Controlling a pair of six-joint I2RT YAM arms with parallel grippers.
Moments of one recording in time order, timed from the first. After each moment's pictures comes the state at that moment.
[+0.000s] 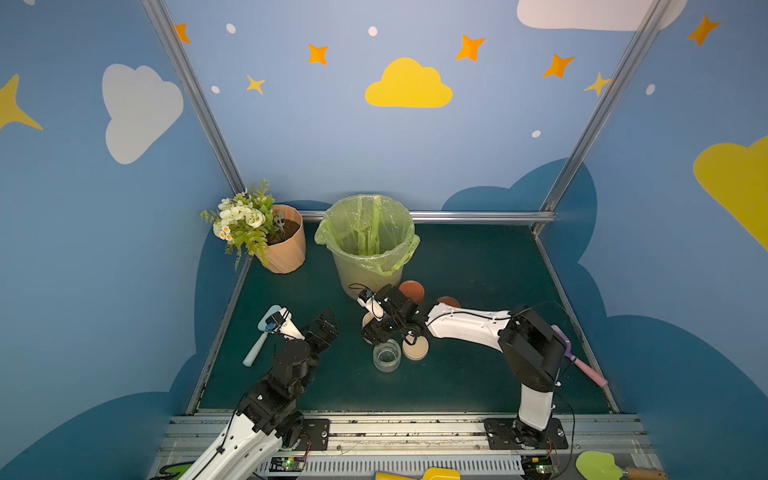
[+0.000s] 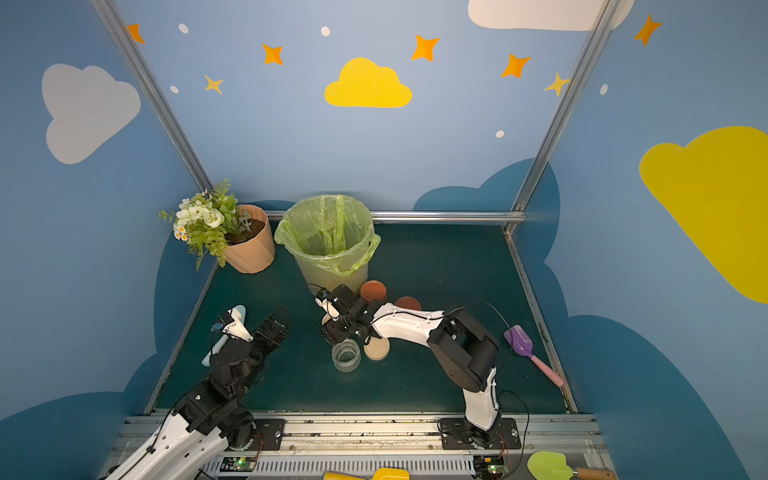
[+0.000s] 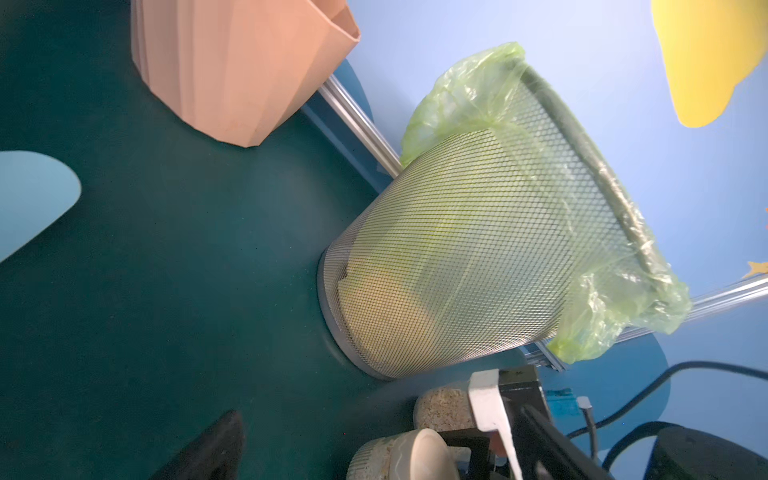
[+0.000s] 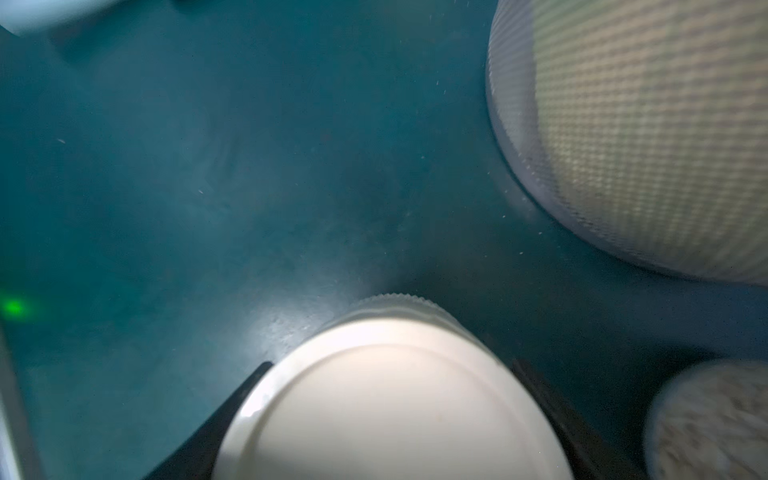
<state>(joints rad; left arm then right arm) -0.59 0.35 0.27 -0.18 -0.46 -0.95 1.01 1.86 1.25 -0.24 -0.09 0.11</state>
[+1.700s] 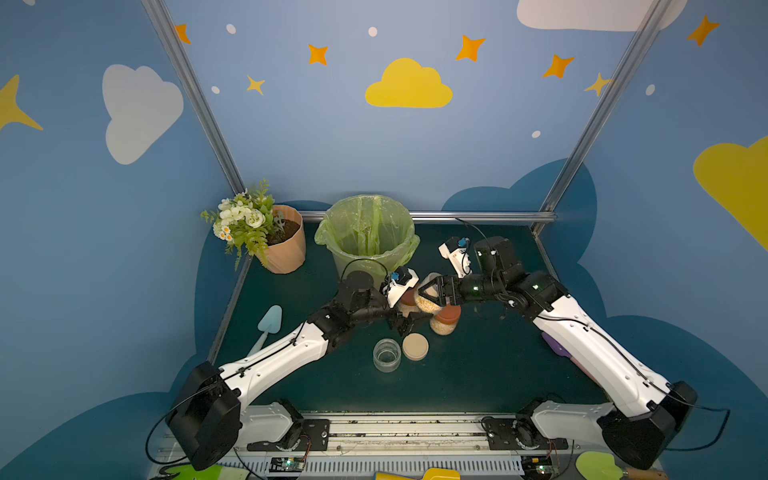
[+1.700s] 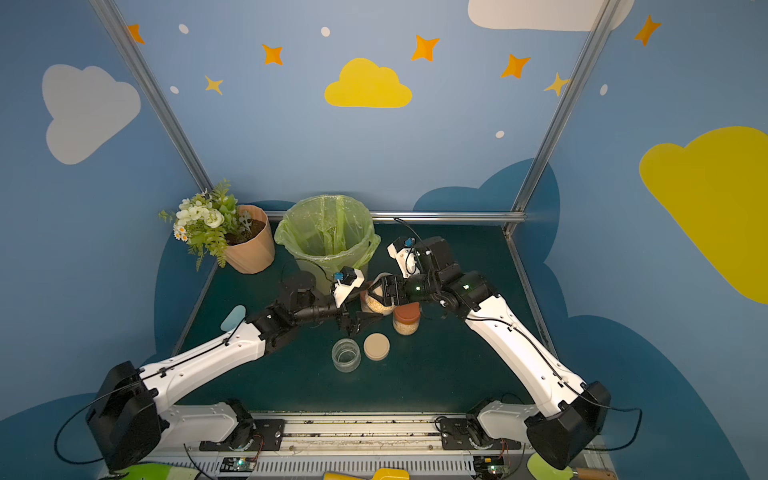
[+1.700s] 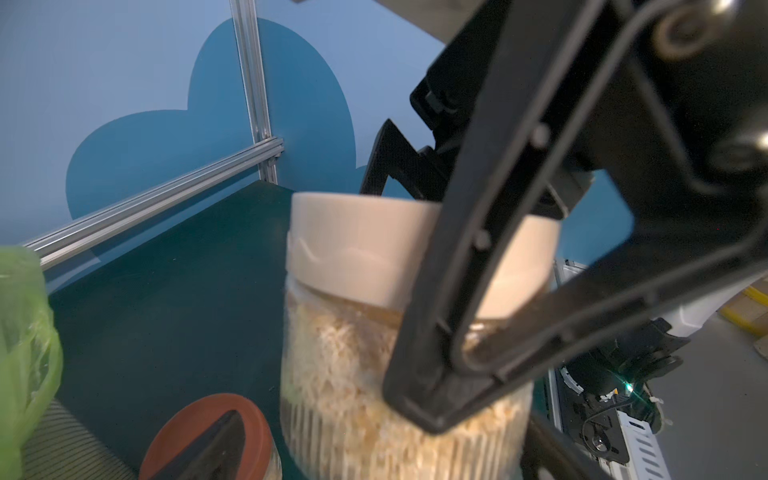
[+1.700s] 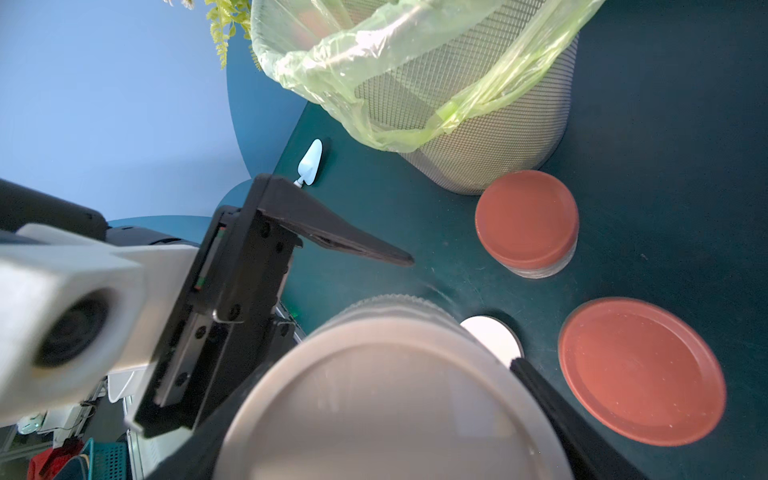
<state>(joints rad) -0.71 1.30 0.86 0.18 0.51 0.01 0.63 1.27 1.32 -0.76 -0.44 0.38</state>
